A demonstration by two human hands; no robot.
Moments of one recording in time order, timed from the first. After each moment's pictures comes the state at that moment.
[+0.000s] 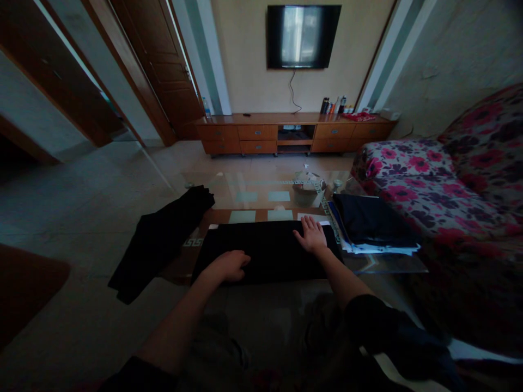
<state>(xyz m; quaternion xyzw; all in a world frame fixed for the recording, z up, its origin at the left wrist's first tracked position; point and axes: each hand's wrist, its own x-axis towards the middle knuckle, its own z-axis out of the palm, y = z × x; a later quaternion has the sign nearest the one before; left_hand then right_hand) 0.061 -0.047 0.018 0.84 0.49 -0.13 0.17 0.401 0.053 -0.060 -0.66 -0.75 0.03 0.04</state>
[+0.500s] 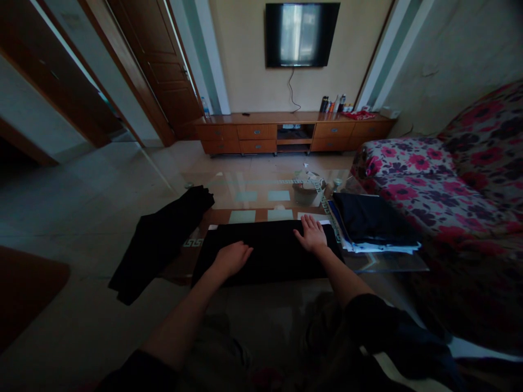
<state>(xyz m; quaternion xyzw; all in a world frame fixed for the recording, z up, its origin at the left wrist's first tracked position) 0.076 -0.040 0.016 0.80 0.59 -0.05 0.11 0.400 0.054 -0.061 -0.66 -0.74 0.03 0.05</state>
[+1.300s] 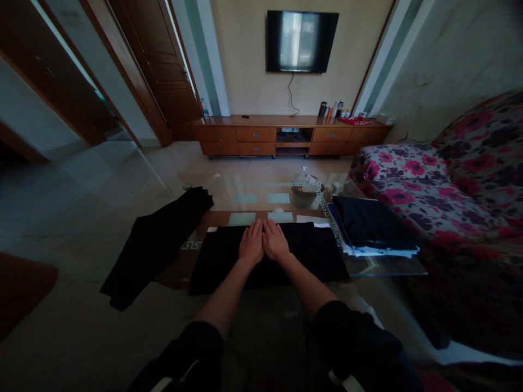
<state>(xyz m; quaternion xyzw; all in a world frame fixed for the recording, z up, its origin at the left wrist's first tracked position) 0.129 0.018 -0.044 0.78 0.61 0.14 0.04 0.260 0.037 -0.046 -0.55 -0.82 0.08 0.15</state>
